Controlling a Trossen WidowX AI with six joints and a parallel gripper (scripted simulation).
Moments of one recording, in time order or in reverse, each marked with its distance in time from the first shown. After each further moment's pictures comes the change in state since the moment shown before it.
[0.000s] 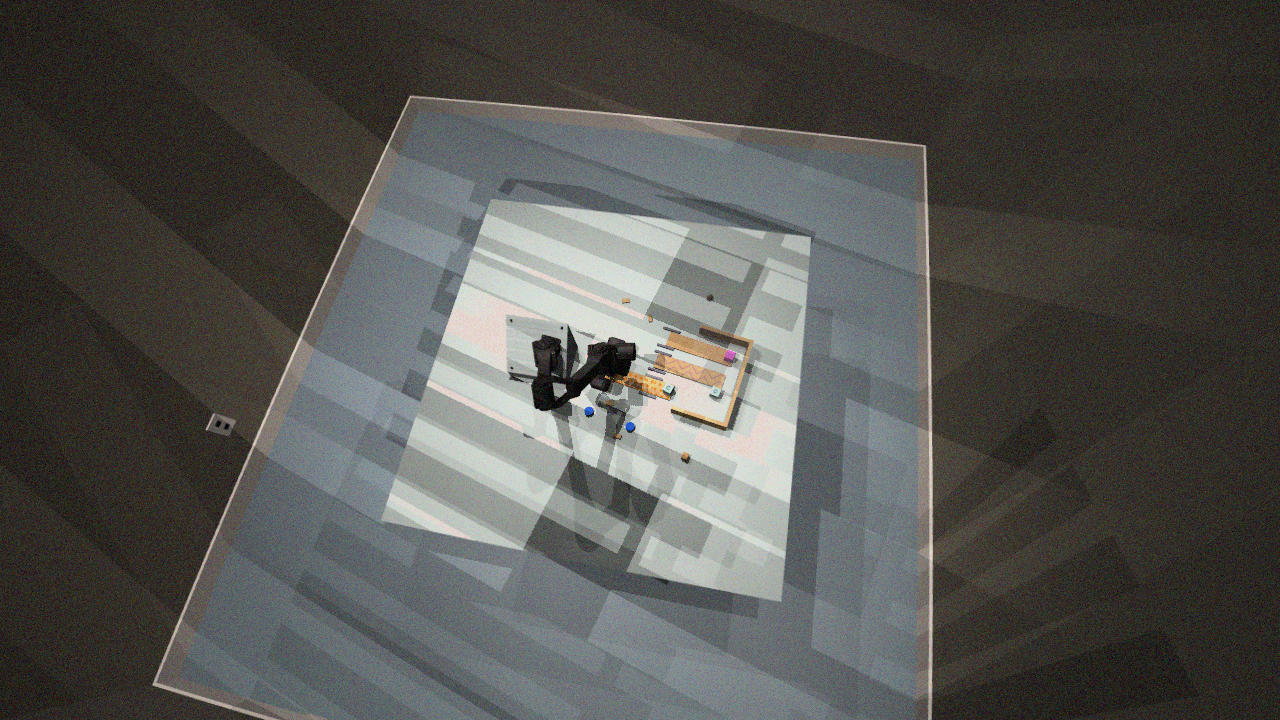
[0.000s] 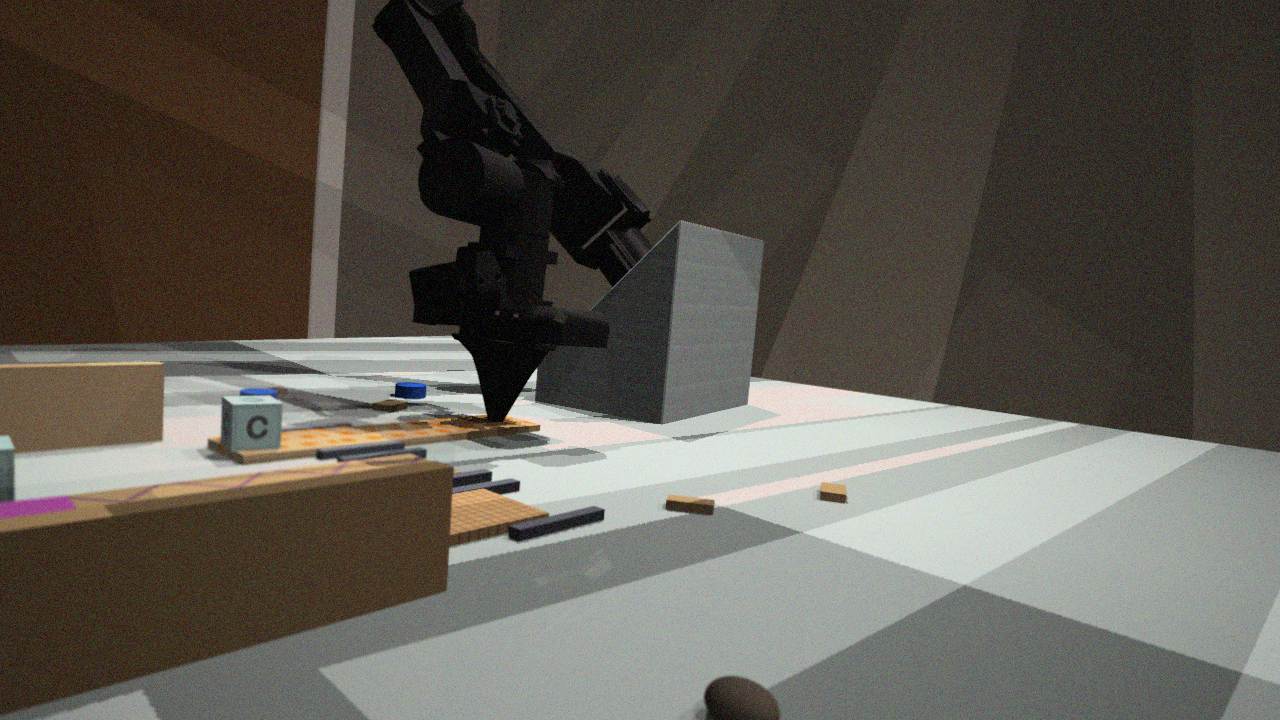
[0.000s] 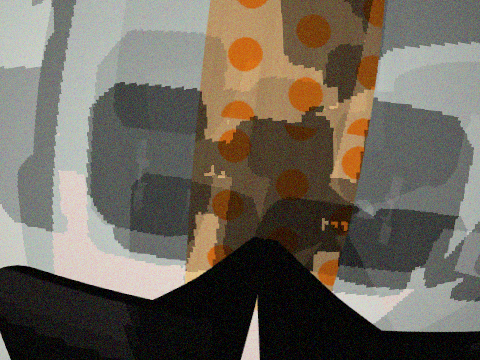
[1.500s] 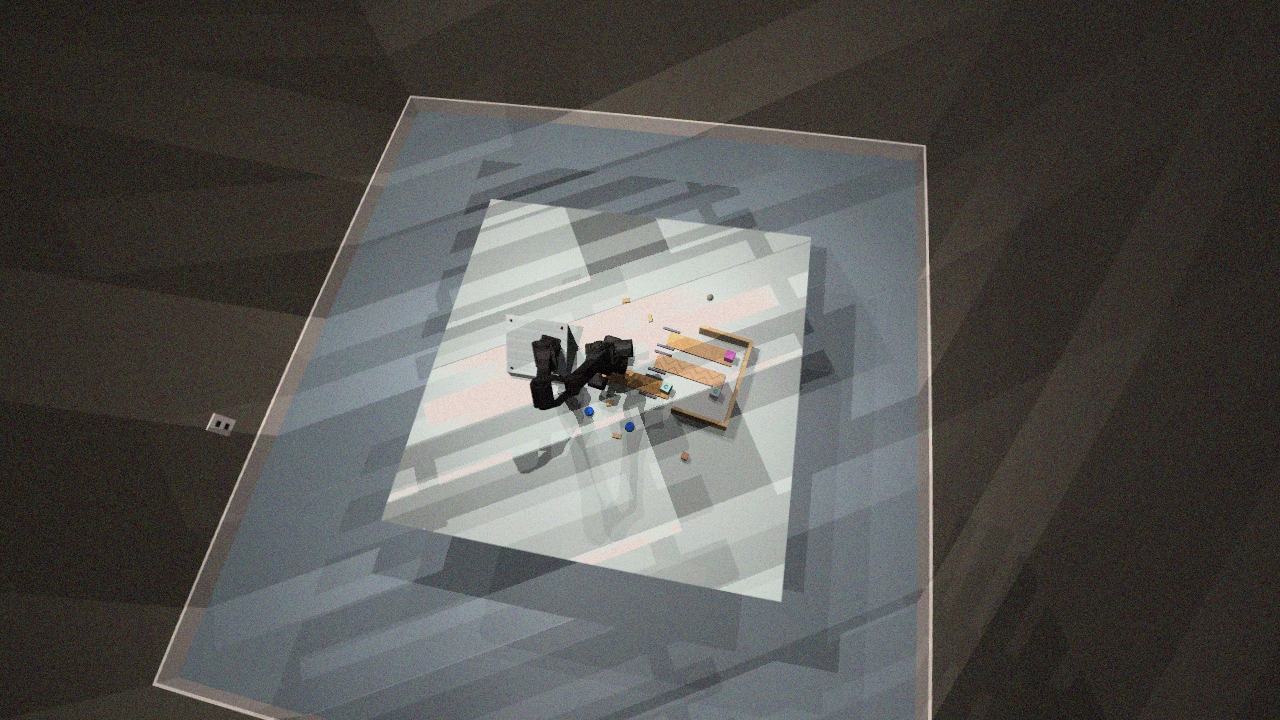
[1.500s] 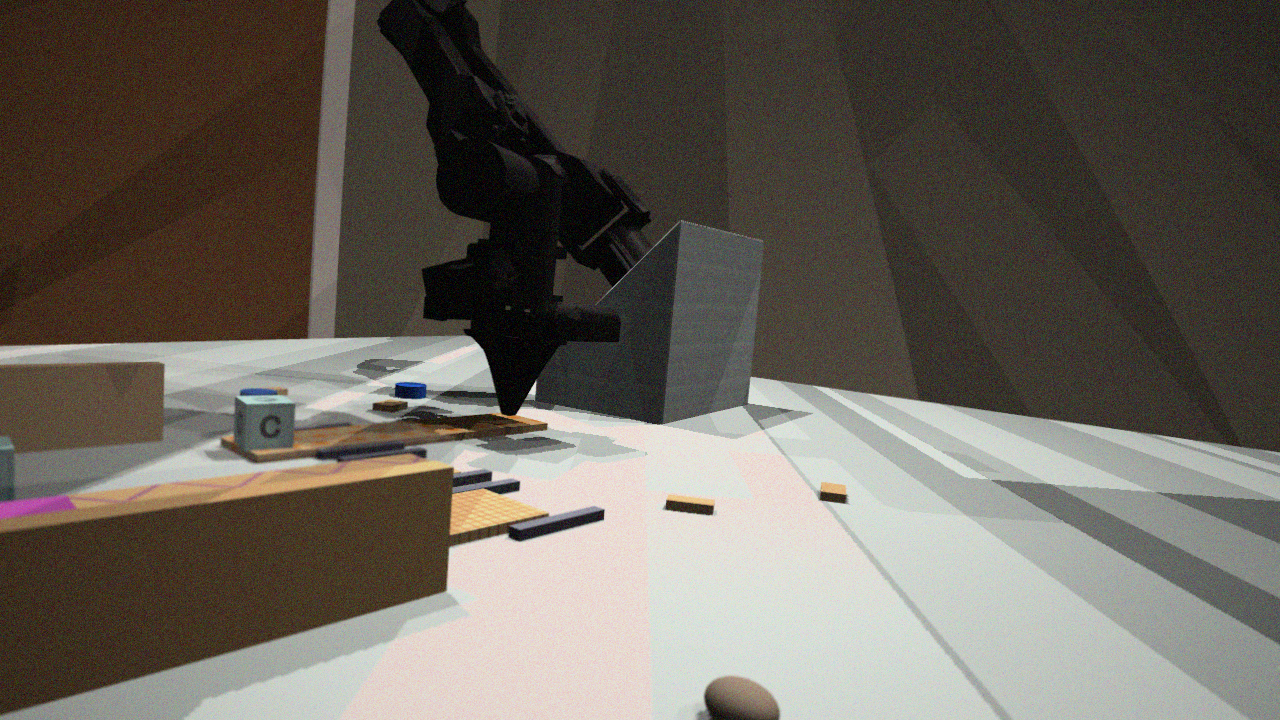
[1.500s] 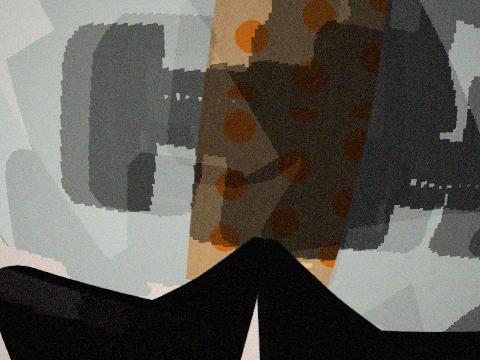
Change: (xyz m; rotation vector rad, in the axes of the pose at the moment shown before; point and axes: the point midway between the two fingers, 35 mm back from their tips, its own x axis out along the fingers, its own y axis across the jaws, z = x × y) arm -0.006 0.000 -0.010 -0.016 0.024 -0.003
